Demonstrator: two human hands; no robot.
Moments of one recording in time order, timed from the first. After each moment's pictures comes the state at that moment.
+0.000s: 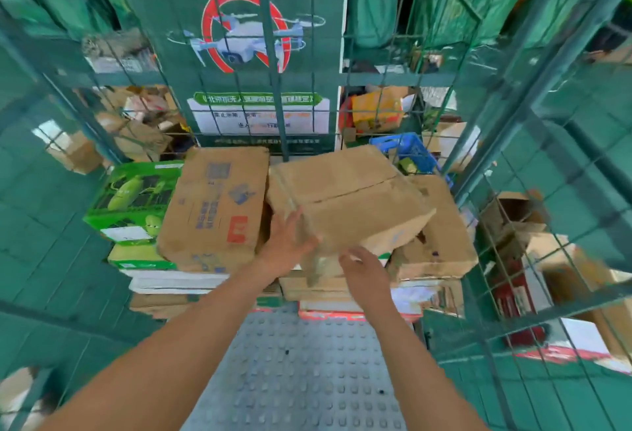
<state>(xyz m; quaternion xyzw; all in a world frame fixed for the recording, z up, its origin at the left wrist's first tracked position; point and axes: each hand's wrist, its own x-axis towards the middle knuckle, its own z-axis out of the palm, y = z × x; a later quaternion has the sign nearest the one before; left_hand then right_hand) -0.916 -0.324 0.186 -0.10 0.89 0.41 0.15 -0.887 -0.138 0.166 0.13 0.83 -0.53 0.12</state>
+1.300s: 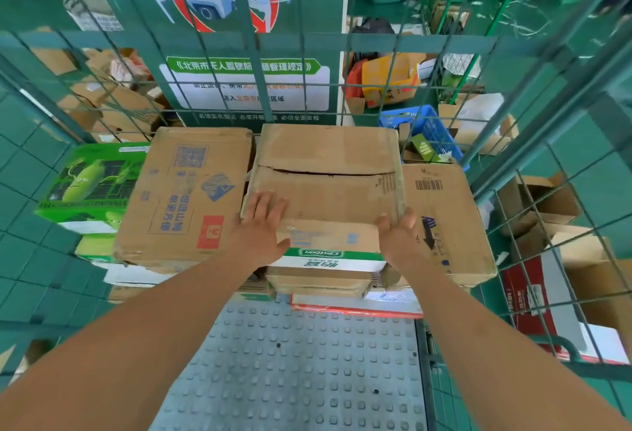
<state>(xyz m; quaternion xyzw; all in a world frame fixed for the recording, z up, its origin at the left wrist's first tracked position) -1.014 -0.353 0.109 -0.03 0.99 0.01 0.16 -1.053 -0.071 0.098 0.20 0.87 -0.40 0.20</state>
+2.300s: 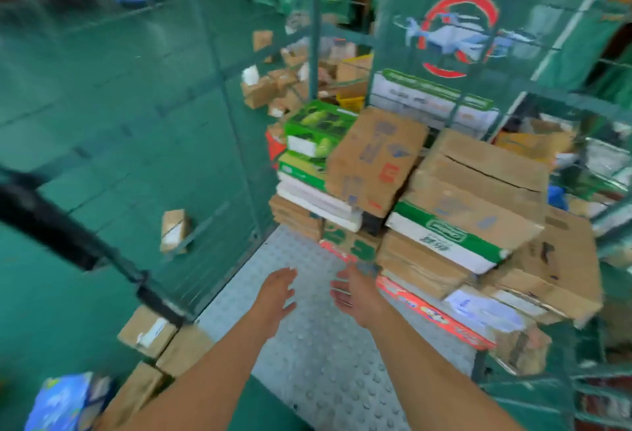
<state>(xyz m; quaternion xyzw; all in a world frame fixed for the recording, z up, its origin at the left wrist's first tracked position) -0.486 -0.410 0.147 -0.50 0.43 0.75 -0.04 -0.618 -0.284 0.145 0.13 0.67 -0.56 0.48</state>
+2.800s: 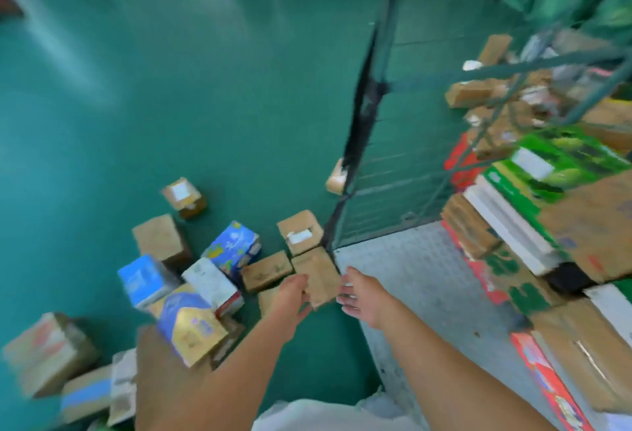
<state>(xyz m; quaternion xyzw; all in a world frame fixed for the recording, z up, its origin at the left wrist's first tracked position) -0.072 -0.419 0.112 -0.63 0.16 0.71 -0.26 -0.236 -0.411 0.127 -0.10 0.70 -0.26 0.65</state>
